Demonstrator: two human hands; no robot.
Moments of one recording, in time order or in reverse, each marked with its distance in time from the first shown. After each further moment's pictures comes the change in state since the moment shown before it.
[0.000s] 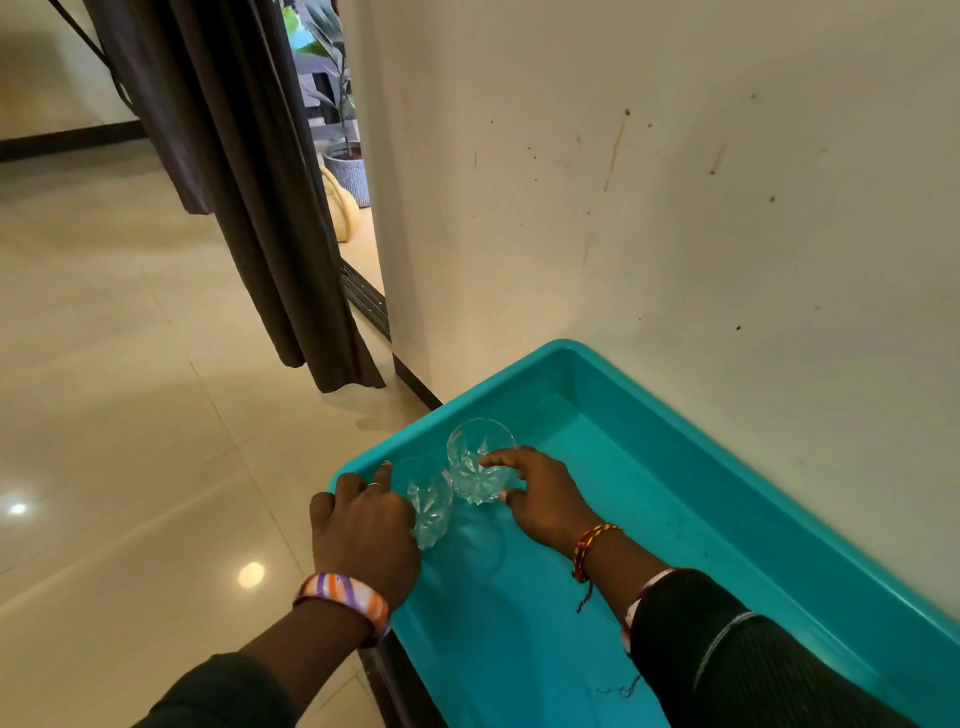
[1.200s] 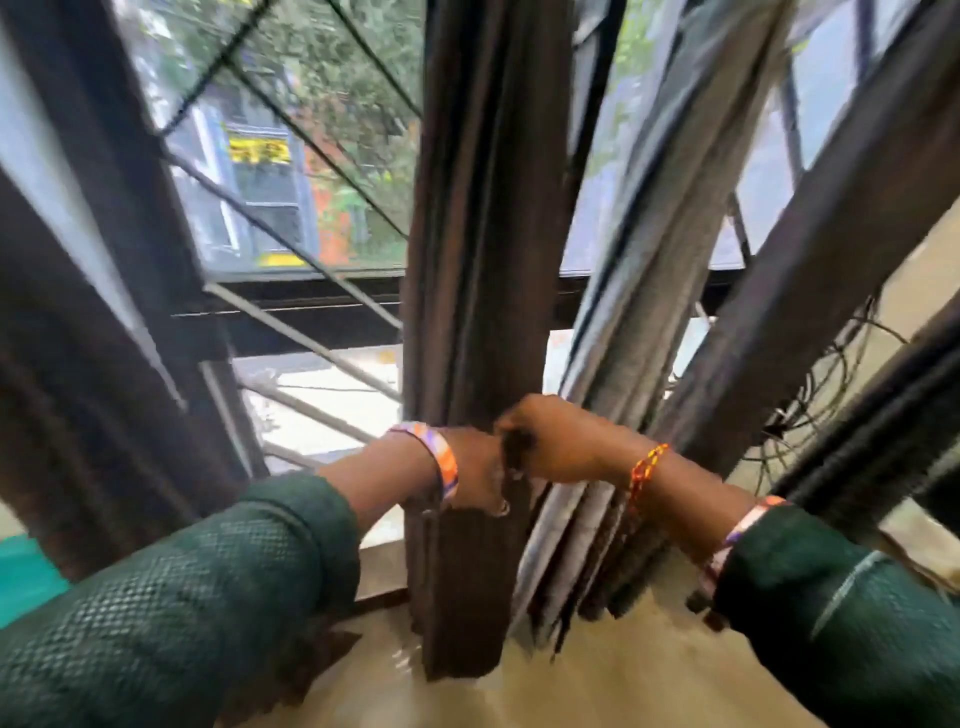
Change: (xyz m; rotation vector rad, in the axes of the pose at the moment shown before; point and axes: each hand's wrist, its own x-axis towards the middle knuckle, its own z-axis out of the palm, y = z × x) left_hand -0.546 0.551 -0.180 0.330 -0.359 1.673; right_hand -0.758 0.146 -0.359 -0.408 0.463 0.543
